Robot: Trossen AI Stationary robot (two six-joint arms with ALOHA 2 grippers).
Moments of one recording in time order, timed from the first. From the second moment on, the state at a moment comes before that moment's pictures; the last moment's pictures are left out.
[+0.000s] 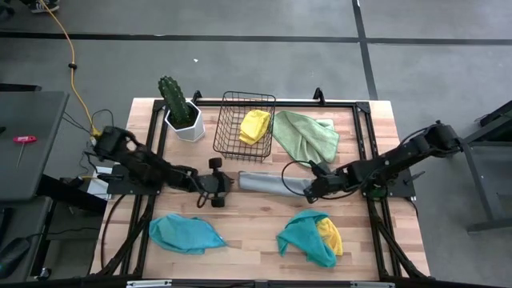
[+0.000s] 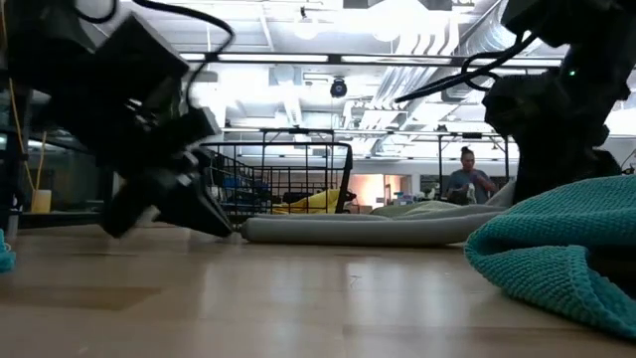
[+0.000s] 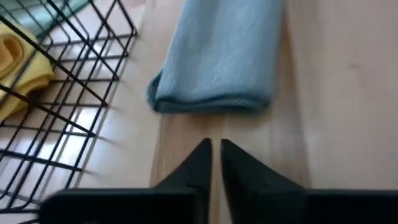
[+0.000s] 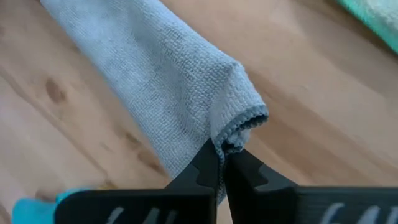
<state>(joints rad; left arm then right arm) -0.10 1.66 0.41 0.48 -0.45 0.02 0.30 1.25 0.56 -0.42 0.21 1.26</state>
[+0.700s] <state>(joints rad) -0.10 1.85 0.57 0.49 -0.44 0.04 0.31 1.27 0.76 -0.36 0.34 1.13</state>
